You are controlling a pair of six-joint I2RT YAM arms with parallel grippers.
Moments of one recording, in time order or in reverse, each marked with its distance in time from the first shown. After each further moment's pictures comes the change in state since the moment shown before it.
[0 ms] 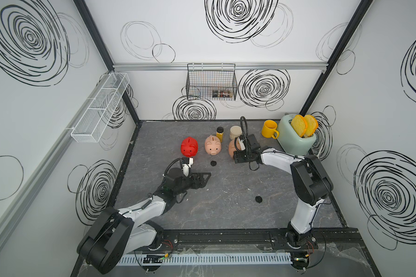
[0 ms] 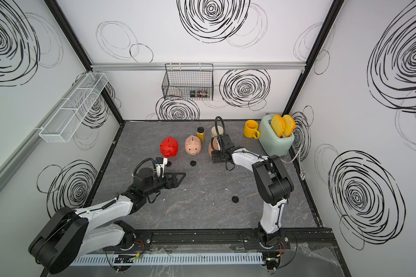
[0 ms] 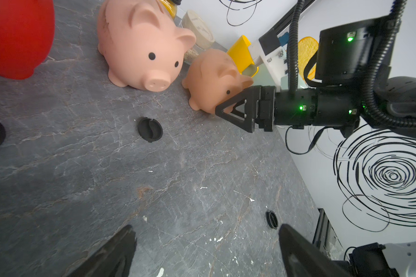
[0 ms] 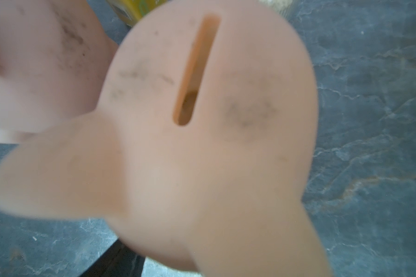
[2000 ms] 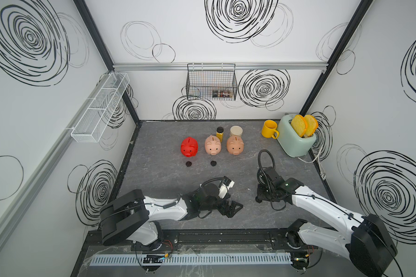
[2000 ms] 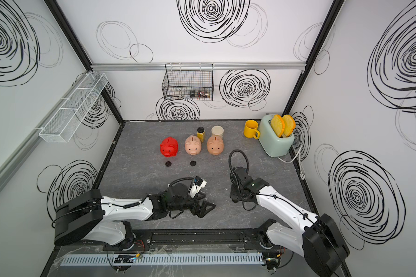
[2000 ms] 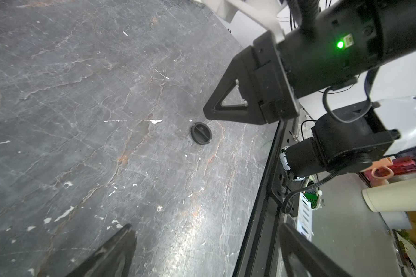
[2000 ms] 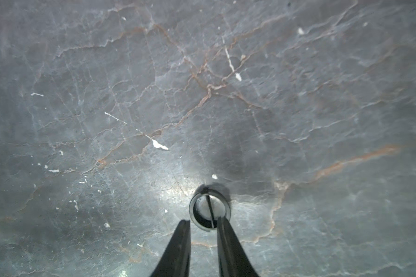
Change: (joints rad) left arm -0.612 0.228 0.183 -0.050 -0.150 0.116; right arm 0.166 -0.735 -0.592 -0.436 0.052 0.494
